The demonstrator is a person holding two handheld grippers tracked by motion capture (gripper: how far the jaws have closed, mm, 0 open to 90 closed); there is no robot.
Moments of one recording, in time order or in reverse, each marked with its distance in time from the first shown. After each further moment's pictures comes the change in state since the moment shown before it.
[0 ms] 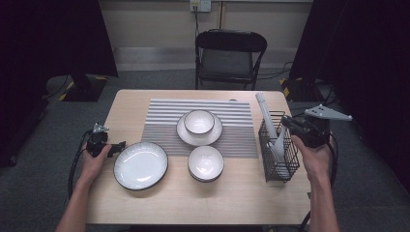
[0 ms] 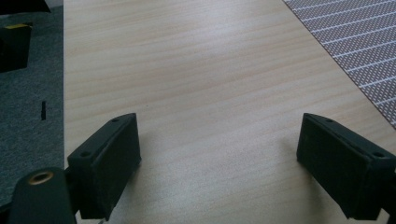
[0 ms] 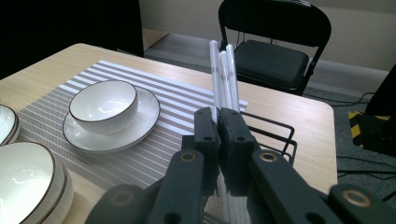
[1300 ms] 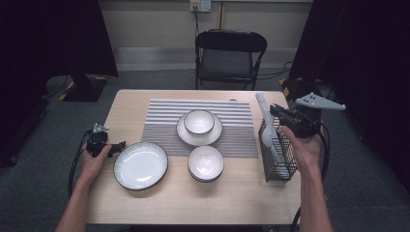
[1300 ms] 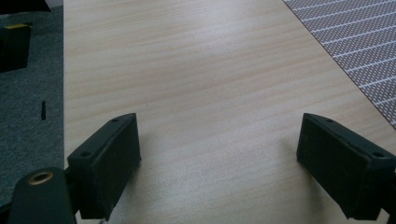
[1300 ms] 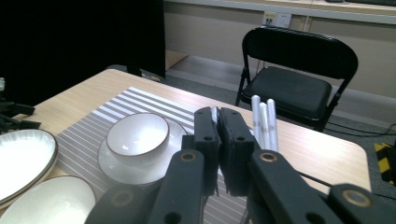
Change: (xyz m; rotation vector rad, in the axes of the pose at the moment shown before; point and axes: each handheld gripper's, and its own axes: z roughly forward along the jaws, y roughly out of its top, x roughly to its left) left arm 0.000 0.000 0.000 0.000 0.000 0.000; right arm 0.028 0.035 0.004 -0.083 0.082 -0.017
